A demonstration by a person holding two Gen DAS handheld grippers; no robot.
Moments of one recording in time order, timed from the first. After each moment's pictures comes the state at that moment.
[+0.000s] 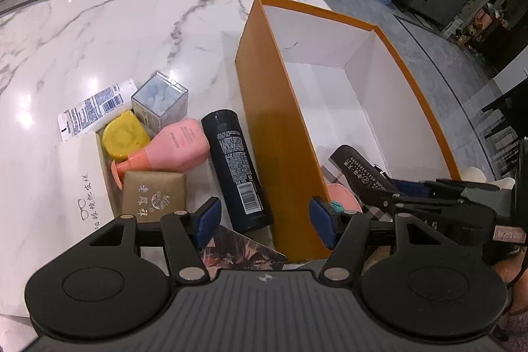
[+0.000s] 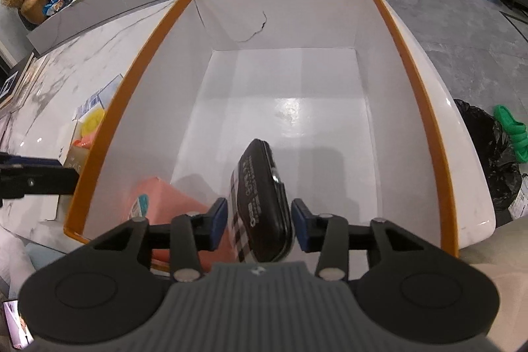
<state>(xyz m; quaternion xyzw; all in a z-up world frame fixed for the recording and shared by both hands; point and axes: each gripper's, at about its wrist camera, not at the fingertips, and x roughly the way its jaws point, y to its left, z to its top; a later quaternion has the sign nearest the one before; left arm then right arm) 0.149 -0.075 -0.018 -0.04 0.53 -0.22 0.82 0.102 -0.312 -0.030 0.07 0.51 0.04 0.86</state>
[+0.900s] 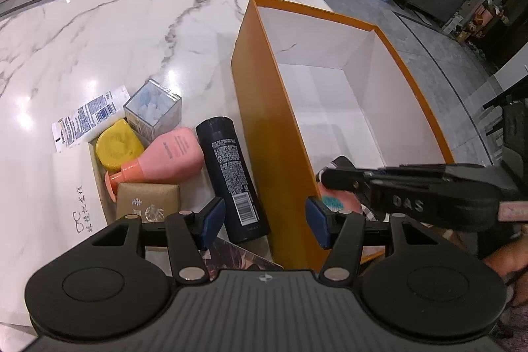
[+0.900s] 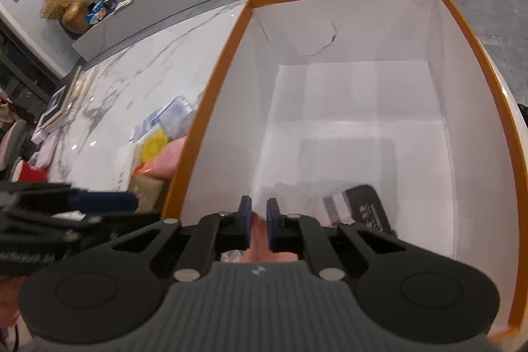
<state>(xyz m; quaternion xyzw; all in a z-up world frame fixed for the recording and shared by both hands) 0.162 -0.085 -0.019 -0.03 0.54 -0.22 0.81 0.145 -0.289 -0.029 0.14 0.51 0.13 0.84</state>
